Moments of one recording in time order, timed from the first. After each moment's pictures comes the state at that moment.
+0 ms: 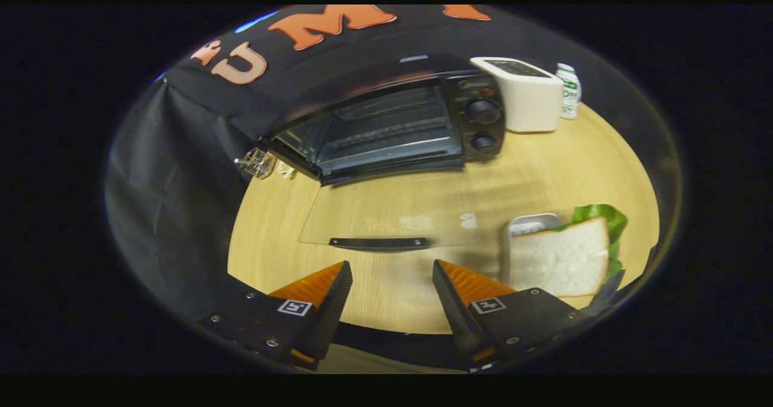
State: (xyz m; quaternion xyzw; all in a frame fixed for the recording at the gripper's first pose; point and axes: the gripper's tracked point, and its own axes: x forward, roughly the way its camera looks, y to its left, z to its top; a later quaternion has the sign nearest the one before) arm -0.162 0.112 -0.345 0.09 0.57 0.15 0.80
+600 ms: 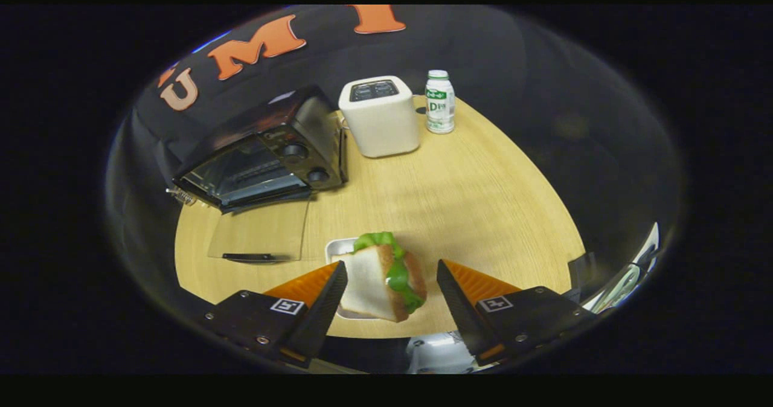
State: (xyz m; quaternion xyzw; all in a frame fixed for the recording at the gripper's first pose) arm -0.132 -0.071 -0.370 0.04 0.57 0.02 0.82
